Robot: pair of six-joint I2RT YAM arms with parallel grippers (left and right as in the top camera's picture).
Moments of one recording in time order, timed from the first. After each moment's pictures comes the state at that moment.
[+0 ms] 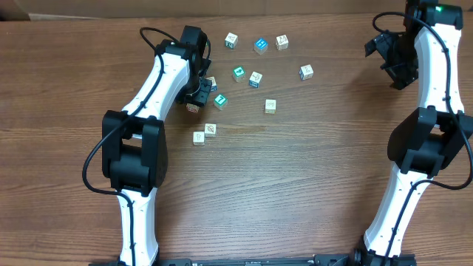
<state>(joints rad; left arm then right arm) -0.24 2.26 1.88 -1.08 -0.05 0.02 -0.22 2.39 2.40 -1.41 -0.04 0.77</state>
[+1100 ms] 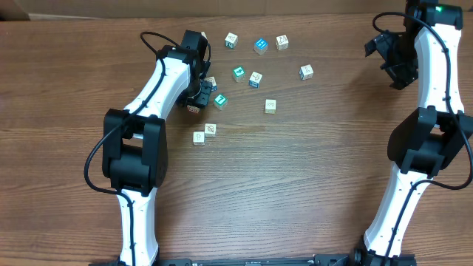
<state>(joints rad) -0.24 2.26 1.82 -1.00 -0.05 -0.01 -0.22 2.40 2.40 -1.41 -0.04 0.77</state>
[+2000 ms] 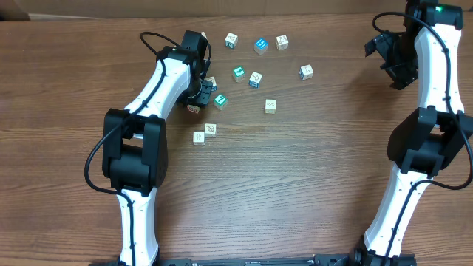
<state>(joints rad) -0.24 2.26 1.81 -0.96 -0.05 -0.02 -0.22 2.39 2.40 -1.41 -0.04 0.77</state>
